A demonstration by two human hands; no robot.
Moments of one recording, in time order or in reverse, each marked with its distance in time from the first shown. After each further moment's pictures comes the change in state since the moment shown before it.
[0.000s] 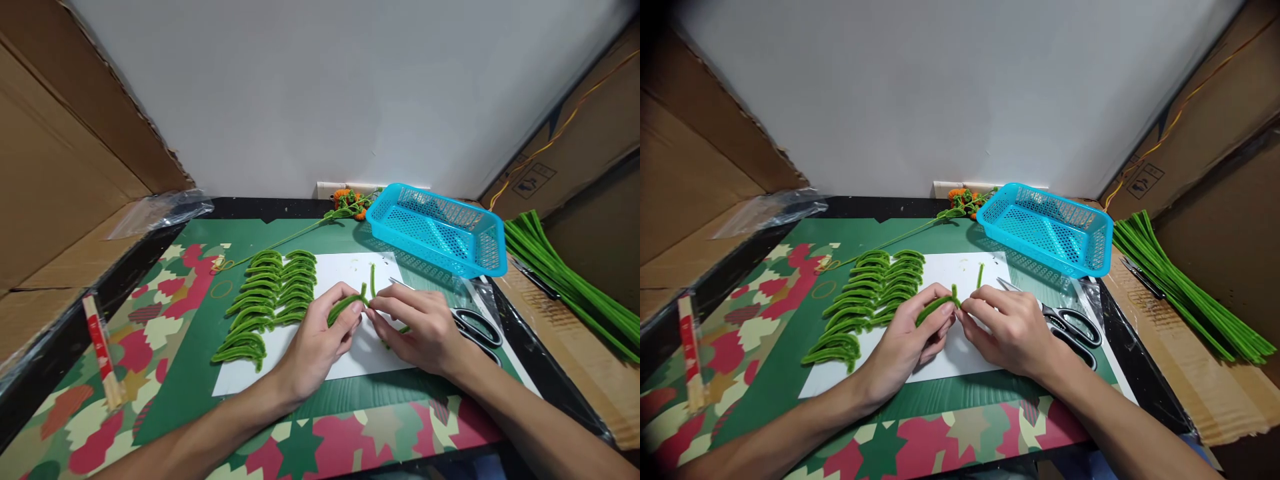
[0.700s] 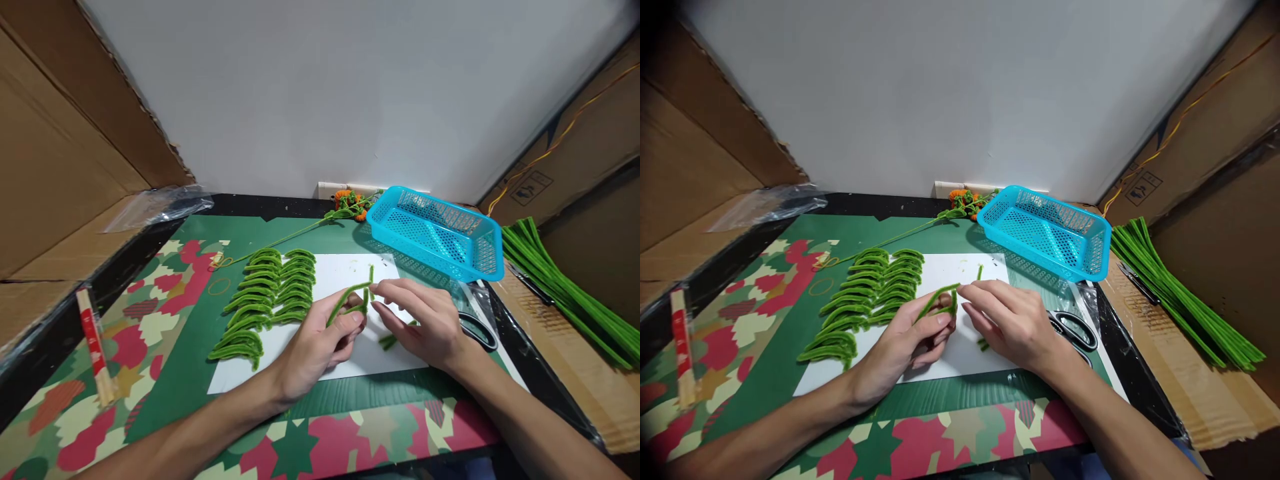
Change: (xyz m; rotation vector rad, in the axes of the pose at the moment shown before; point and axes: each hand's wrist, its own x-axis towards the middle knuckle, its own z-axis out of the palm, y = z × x) left_hand -0.001 0.000 -0.005 -0.091 -0.121 -0.037; right_hand 0.003 0.011 -0.006 0.053 0.076 -0.078
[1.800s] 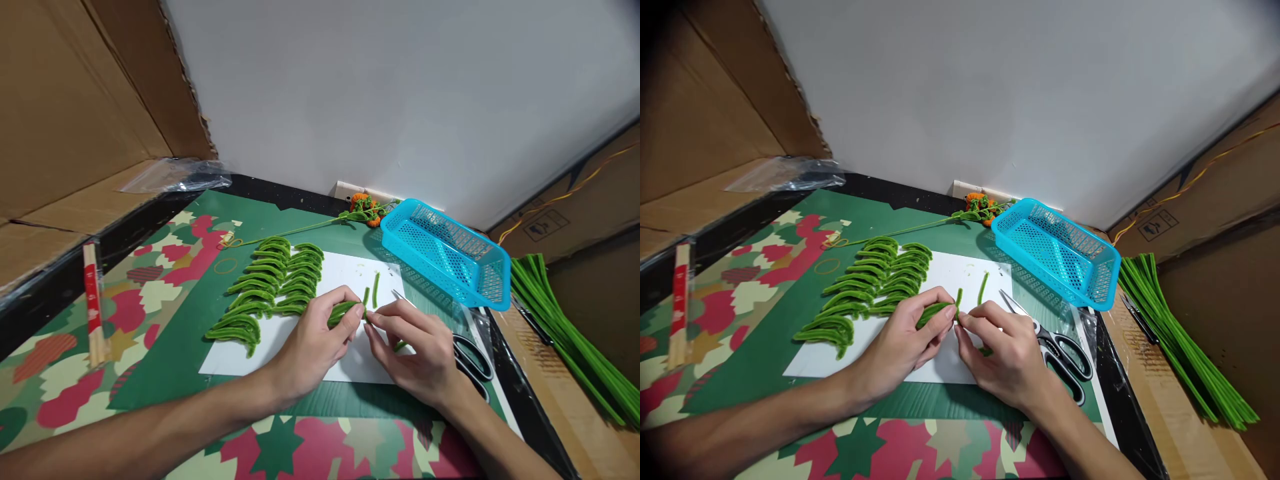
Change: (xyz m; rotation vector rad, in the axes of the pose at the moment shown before) left_hand 0.001 -0.013 0.007 0.057 0.236 0.071; right_hand -0.007 -0.018 0.009 0.161 -0.067 0.147
